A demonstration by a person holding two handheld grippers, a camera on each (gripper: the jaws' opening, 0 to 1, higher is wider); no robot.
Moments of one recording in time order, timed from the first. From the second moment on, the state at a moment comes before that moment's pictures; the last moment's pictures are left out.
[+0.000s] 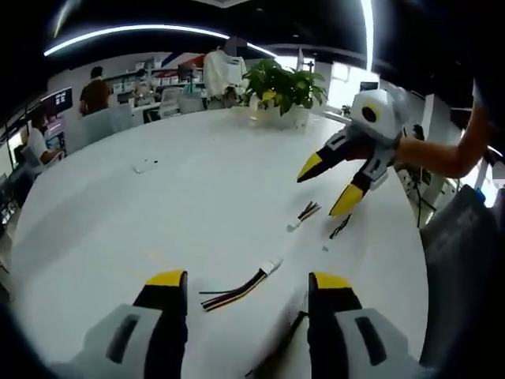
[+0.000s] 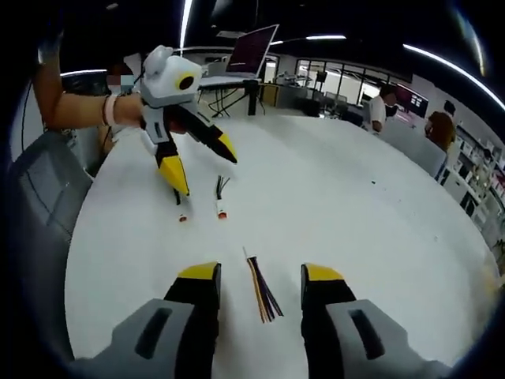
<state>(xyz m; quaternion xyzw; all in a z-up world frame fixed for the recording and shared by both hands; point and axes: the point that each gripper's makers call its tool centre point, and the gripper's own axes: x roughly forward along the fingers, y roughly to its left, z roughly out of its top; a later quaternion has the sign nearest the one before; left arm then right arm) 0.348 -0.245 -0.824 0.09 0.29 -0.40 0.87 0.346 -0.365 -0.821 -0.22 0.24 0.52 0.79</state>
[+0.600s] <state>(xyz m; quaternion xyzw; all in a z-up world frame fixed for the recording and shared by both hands) 0.349 -0.256 -0.832 0.13 0.27 -0.44 0.85 0.345 -0.352 -0.843 -0.21 0.23 0.55 0.77</state>
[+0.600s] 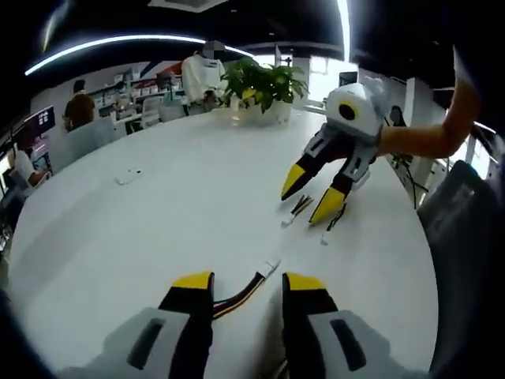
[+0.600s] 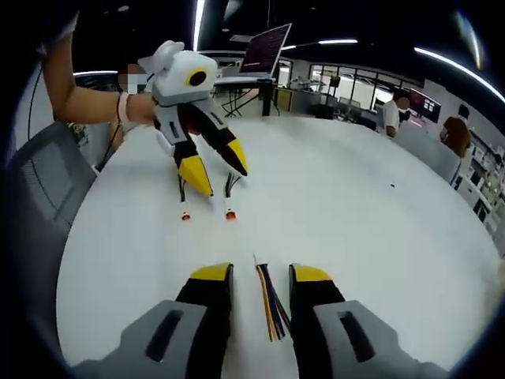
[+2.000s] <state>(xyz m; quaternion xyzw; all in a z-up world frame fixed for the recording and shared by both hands) 0.344 -0.283 -0.847 0.18 0.21 -0.52 0.81 0.349 -0.343 -0.853 -0.19 0.20 0.57 0.78</state>
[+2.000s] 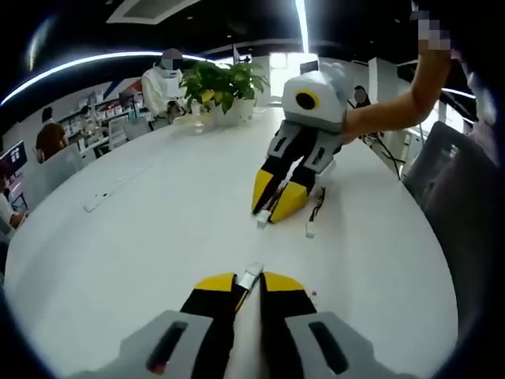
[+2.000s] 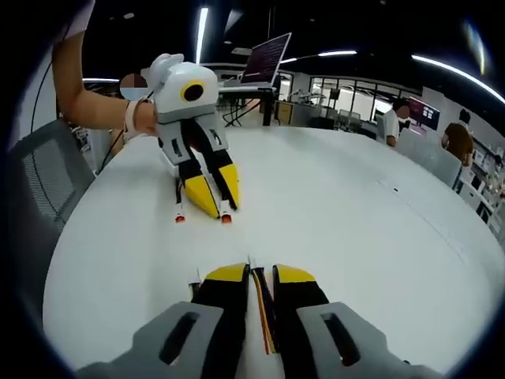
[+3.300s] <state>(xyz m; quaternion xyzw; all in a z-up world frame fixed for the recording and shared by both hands) 0.339 -0.291 -0.841 0.16 0.20 -0.55 0.80 0.342 -0.340 -0.848 -0.24 0.17 0.60 0.75</state>
